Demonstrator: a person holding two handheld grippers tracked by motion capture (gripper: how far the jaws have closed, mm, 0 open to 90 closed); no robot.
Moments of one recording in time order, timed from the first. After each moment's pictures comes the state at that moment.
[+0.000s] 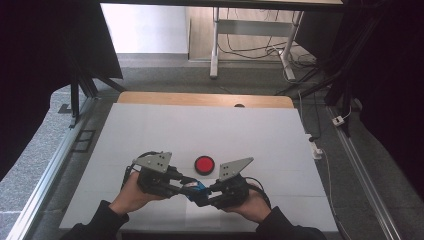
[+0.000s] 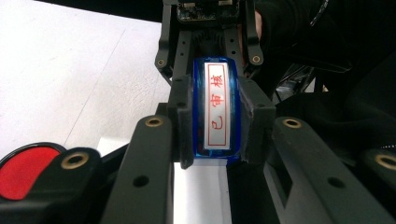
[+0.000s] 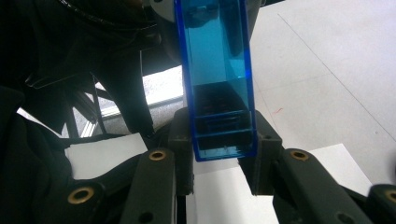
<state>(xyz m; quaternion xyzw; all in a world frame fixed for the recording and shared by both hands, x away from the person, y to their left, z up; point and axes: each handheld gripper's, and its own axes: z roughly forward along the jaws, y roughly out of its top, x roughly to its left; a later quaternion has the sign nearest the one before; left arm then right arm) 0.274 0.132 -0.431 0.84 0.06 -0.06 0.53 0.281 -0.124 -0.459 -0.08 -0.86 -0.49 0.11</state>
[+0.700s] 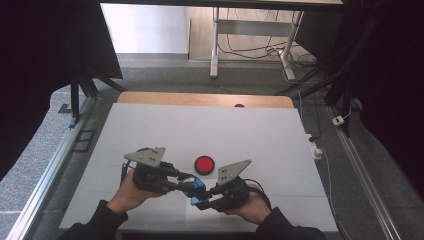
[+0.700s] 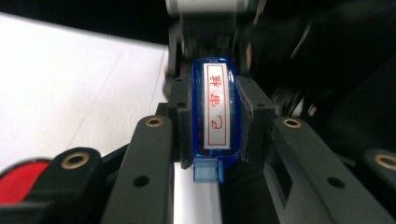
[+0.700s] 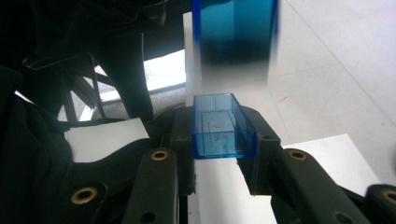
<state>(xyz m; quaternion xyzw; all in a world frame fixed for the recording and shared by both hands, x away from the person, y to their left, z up) 0.279 0.150 -0.424 0.80 0.07 -0.08 0.59 0.276 -0.123 -0.461 -0.07 -0.87 -0.47 0.11</state>
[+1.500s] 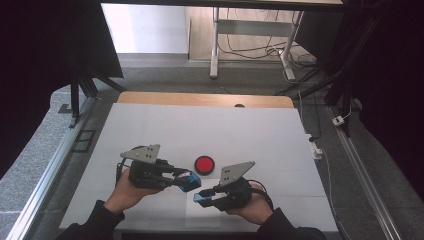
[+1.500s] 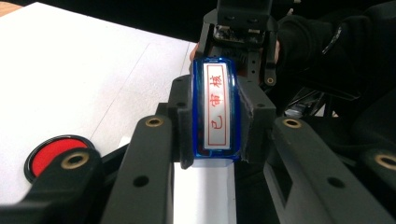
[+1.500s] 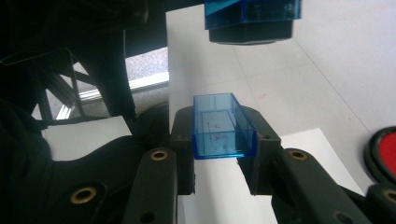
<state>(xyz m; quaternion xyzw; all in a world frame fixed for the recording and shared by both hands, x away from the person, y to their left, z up) 0.278 0.154 -0.427 0.82 0.11 -0.05 0.56 0.273 -0.130 -0.457 -0.07 -0.88 -0.47 0.06</state>
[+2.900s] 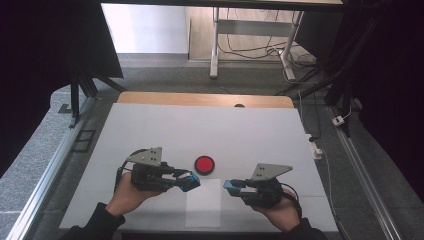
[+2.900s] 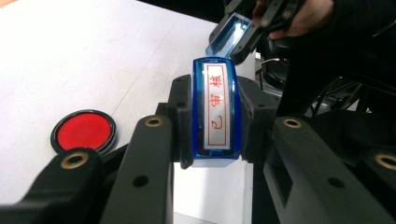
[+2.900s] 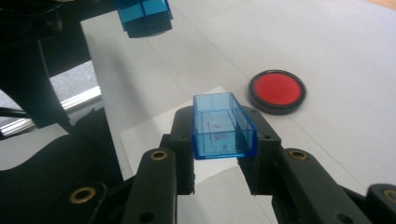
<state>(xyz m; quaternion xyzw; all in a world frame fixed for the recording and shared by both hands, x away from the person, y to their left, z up) 0.272 0.148 -0.432 0.84 0.16 -0.01 0.52 0.264 -0.198 -0.439 -0.21 -0.86 -0.46 -0.06</state>
